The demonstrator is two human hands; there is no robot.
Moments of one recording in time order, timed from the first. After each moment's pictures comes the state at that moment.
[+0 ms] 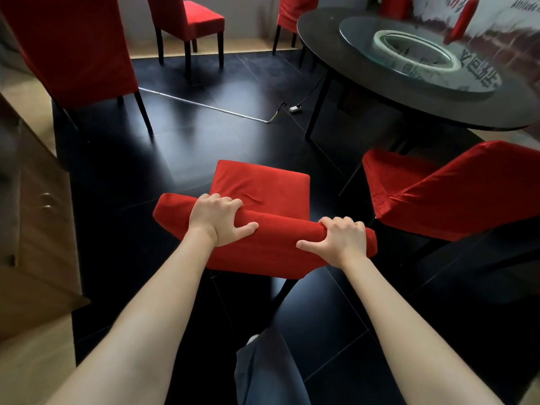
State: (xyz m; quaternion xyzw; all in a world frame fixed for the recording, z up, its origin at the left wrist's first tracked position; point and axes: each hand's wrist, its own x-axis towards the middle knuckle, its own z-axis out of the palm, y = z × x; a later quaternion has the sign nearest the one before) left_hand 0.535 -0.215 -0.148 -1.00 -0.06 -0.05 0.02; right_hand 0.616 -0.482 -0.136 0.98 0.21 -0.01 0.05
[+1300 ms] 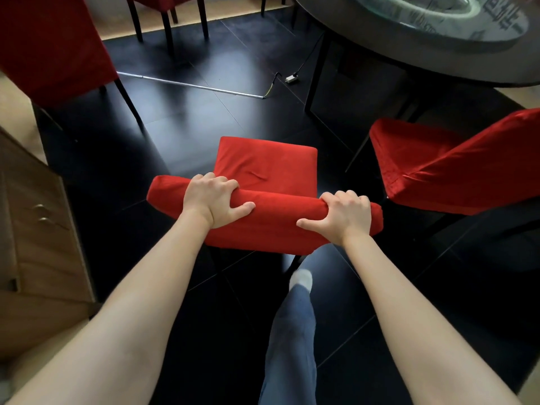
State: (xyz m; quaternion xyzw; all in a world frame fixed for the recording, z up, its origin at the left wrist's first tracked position) left_hand 0.610 -0.178 -0.141 -1.00 -0.03 -0.03 0.03; right_hand 0.678 -0.448 -0.142 0.98 0.20 0.02 0.03
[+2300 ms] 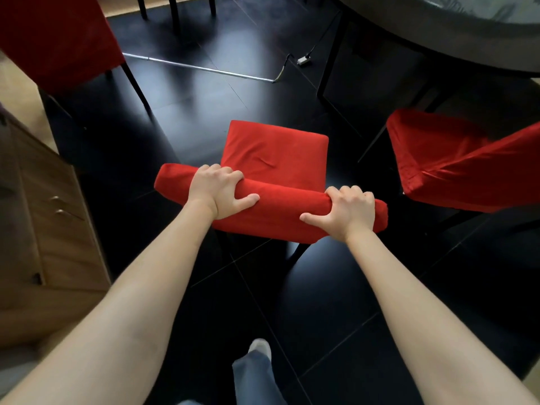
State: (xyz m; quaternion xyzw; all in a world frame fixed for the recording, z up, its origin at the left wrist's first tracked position) left_hand 0.630 -0.129 -0.134 -1.00 -0.02 0.00 0.01; right_hand 0.690 -0.399 -0.139 0.98 0.19 0.00 0.04
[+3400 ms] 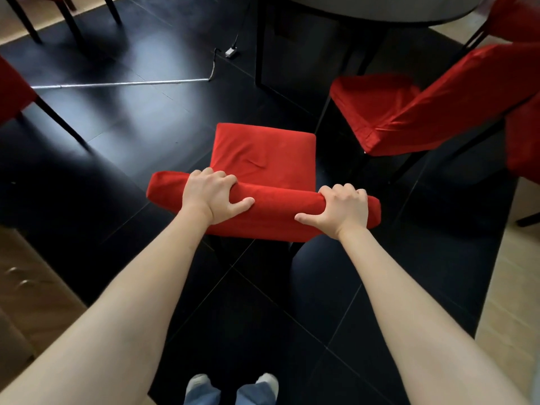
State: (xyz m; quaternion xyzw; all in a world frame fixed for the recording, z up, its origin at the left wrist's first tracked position) left_hand 0.644 -0.091 -0.146 -0.99 0.14 -0.02 0.00; right_hand 0.618 -0.370 -0.135 1.00 0.04 -0.03 0.05
